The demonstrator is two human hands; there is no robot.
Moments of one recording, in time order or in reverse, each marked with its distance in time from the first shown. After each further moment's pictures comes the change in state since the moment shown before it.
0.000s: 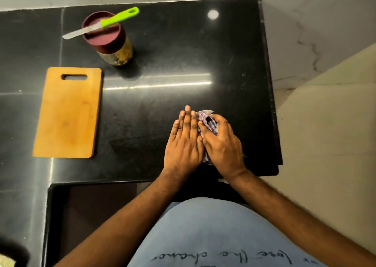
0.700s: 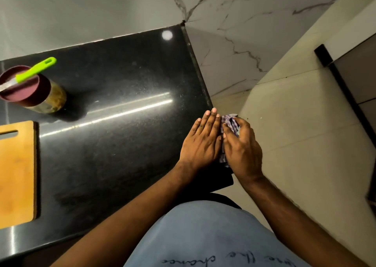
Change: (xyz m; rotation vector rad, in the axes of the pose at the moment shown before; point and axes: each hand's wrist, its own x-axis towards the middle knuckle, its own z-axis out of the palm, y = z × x) left_hand 0.097 0.148 0.019 -0.105 -0.090 0.425; right_hand 0.007 0.113 -0.118 -0.293 0.253 0.188
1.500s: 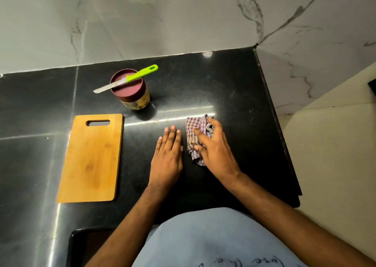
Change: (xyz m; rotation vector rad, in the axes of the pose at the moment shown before) left_hand -0.155 -0.208 -0.063 -0.029 0.213 -0.375; right_hand 0.002 -0.203 0.099 0.224 -0.356 -0.293
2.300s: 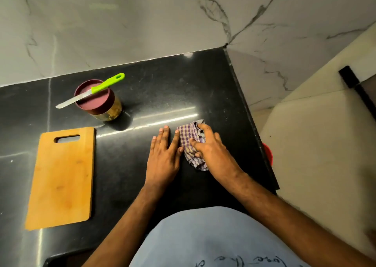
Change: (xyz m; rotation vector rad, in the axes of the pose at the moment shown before) left_hand 0.032 0.040 0.019 -0.008 -0.045 0.081; right_hand -0.003 0.038 -0.038 0.053 -0.114 0.181
